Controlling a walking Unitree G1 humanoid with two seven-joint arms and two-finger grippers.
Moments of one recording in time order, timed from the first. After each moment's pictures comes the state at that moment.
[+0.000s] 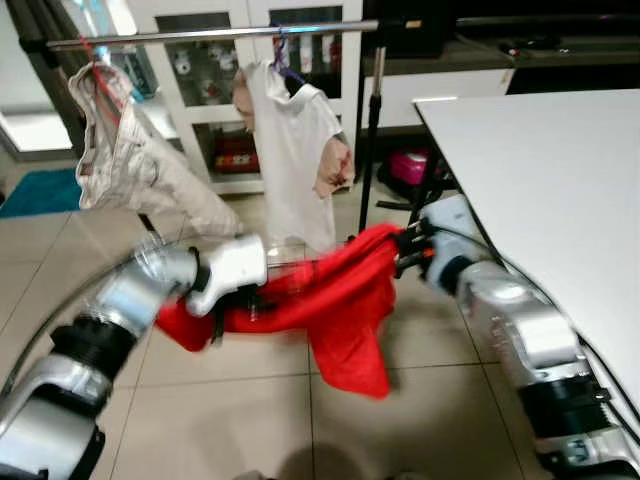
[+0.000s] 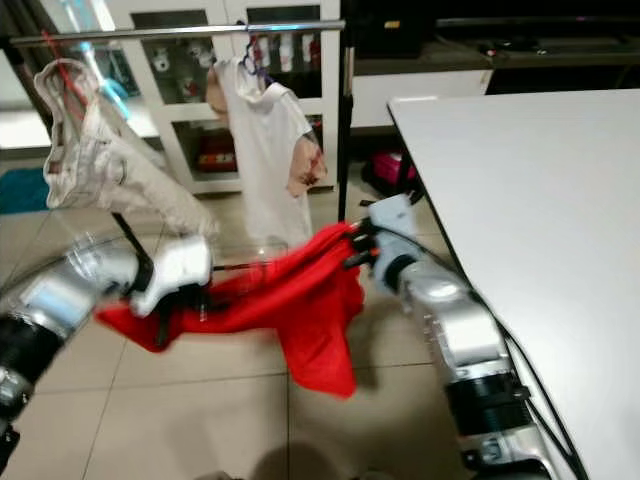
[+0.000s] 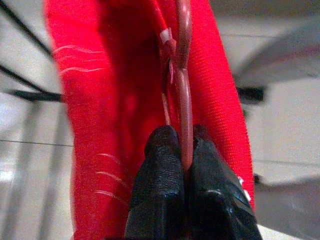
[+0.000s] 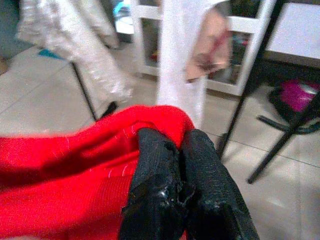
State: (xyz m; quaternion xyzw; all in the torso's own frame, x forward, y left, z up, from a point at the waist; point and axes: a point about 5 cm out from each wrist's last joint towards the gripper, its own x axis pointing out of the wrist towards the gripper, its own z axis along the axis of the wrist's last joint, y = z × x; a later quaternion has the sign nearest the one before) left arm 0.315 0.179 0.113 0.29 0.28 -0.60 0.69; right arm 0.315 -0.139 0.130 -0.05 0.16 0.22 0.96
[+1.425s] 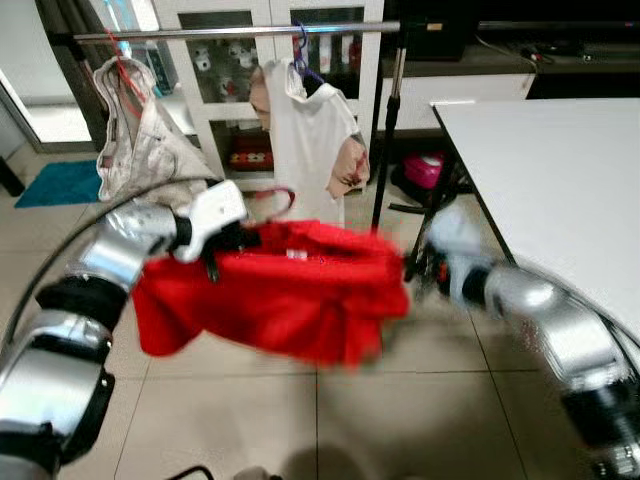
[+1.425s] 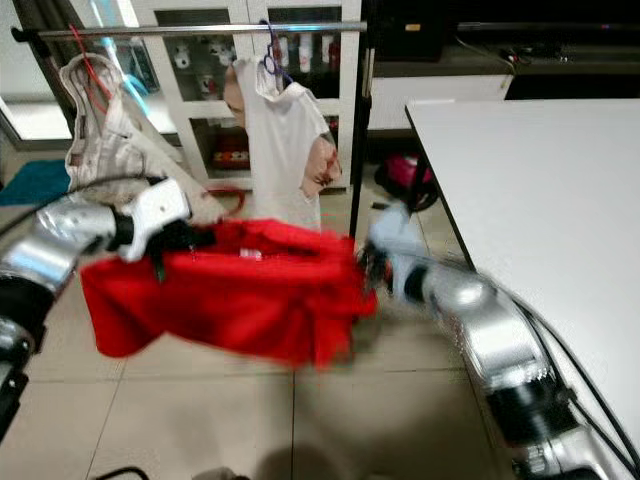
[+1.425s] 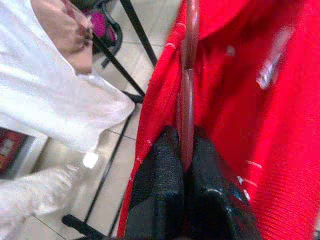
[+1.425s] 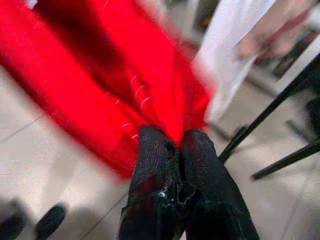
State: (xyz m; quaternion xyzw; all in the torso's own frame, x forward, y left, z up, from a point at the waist) left arm 0.360 0.204 0.162 0.32 0.17 -0.46 0.81; right arm 0.295 -0.159 0.122 -0.16 0.22 0.33 0.90
